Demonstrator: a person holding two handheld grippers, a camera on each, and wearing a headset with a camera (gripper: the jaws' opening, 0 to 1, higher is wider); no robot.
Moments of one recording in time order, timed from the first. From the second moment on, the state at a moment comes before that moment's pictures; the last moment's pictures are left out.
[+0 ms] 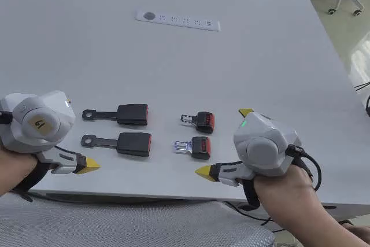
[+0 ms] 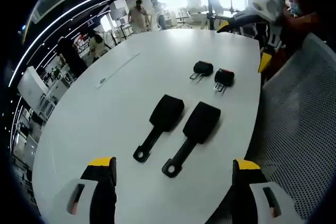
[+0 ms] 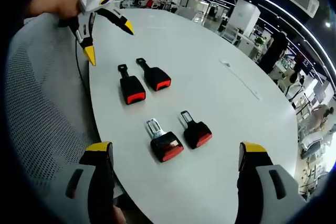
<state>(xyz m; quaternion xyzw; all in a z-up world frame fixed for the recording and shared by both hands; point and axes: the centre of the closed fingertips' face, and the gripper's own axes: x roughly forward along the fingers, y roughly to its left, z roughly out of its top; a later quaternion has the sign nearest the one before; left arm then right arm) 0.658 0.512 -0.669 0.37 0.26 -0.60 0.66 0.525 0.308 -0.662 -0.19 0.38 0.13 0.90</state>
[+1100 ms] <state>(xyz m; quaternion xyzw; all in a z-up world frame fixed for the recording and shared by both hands) 0.660 0.511 -0.668 0.37 0.26 -0.60 0.66 0.528 0.307 -0.663 -0.18 0.38 0.12 0.90</state>
